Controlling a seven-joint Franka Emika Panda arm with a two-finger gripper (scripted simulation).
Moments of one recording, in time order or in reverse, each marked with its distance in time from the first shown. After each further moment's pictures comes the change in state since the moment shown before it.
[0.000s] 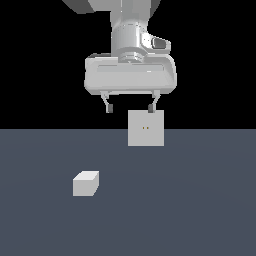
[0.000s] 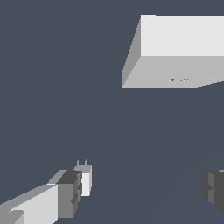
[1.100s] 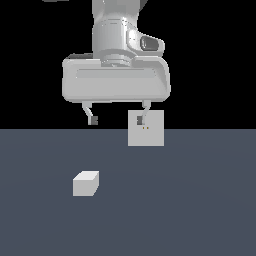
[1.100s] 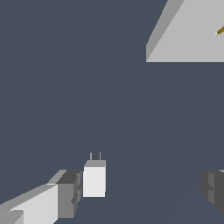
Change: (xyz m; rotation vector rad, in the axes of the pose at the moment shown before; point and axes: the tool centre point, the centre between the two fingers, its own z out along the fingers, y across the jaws) arm -0.035 -0.028 0.030 0.006 0.095 0.001
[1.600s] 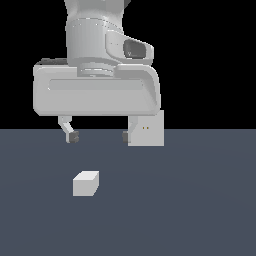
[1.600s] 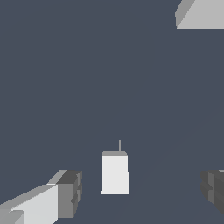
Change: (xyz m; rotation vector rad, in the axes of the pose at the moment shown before) arm -0.032 -0.027 0.029 0.007 0.088 0.000
